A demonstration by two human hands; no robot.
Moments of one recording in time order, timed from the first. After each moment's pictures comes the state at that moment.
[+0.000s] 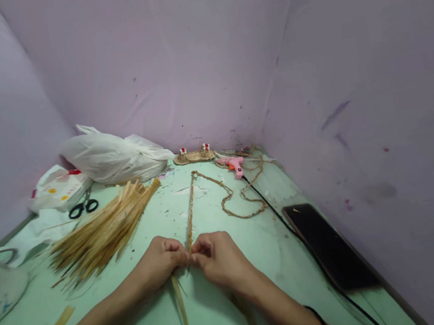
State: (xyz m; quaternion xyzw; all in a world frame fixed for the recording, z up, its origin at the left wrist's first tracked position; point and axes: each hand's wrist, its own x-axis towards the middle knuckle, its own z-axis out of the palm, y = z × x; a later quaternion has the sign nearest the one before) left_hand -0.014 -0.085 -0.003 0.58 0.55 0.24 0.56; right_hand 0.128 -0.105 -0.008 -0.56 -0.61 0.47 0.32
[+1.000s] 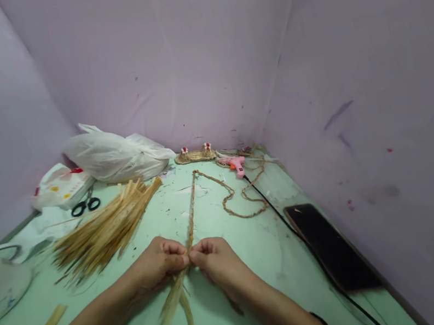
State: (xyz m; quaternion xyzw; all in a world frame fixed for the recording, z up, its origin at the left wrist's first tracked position) left_hand -0.023 -0.090 0.006 0.54 0.49 0.21 0.65; right_hand 0.116 -0.113 -0.004 -0.55 -0.42 0.63 0.34
